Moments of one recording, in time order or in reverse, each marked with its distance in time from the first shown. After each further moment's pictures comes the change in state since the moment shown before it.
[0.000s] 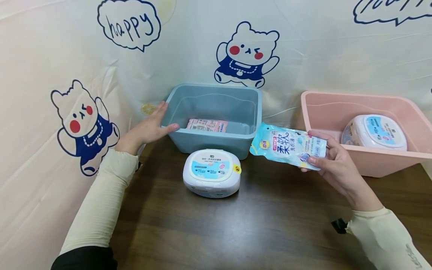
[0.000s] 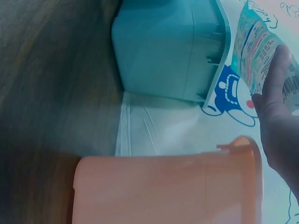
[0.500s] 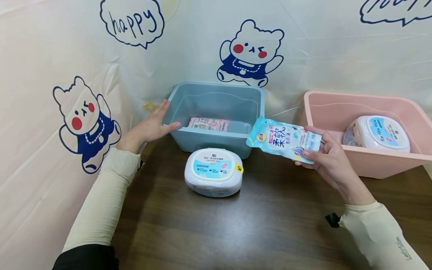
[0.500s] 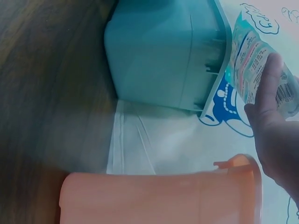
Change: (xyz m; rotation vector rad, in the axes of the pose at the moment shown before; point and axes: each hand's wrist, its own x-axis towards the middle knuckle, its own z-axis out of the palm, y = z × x) left_hand 0.002 -0.003 0.003 -0.035 0.012 -0.001; right_hand 0.020 0.004 0.011 -0.083 0.104 0.059
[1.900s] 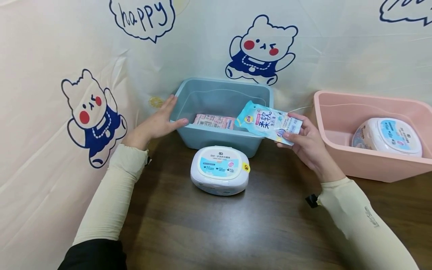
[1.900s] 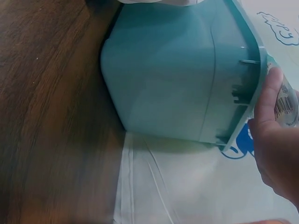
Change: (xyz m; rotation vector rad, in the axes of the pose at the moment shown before) left_hand 0.002 -0.004 0.000 -0.016 0.023 0.059; right_hand 0.073 0.030 0.028 0.066 0.062 0.026
